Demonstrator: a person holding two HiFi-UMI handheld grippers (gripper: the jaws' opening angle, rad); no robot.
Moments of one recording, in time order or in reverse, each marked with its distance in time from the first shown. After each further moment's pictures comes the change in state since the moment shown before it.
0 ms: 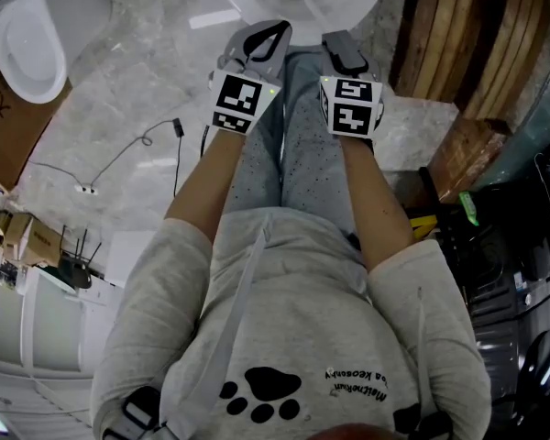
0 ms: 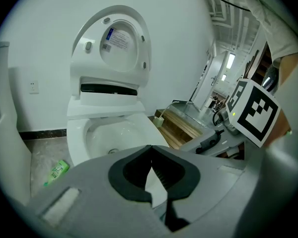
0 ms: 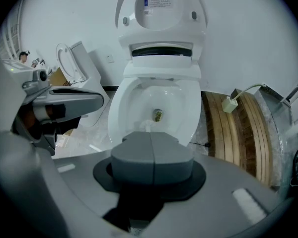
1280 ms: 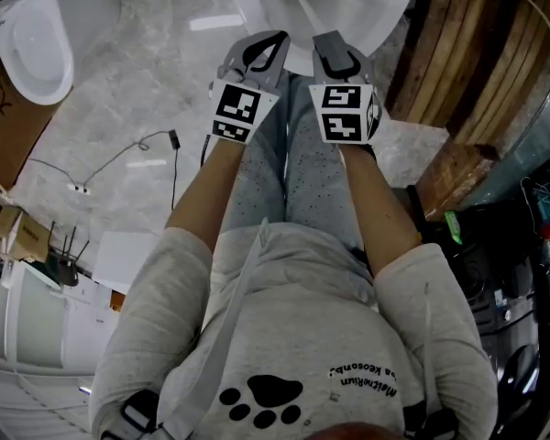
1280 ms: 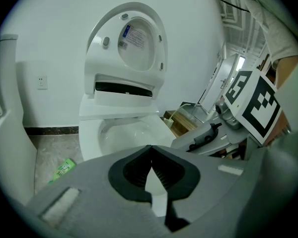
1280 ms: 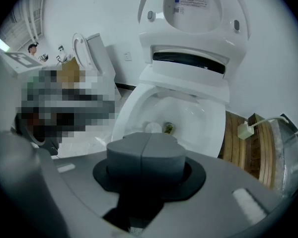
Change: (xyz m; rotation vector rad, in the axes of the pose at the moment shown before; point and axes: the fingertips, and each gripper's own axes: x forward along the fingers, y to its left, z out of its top) left arm 0.007 0.057 0.010 -0.068 0.001 0.063; right arm 0.032 0.035 0.073 -0.207 -0.003 0.088
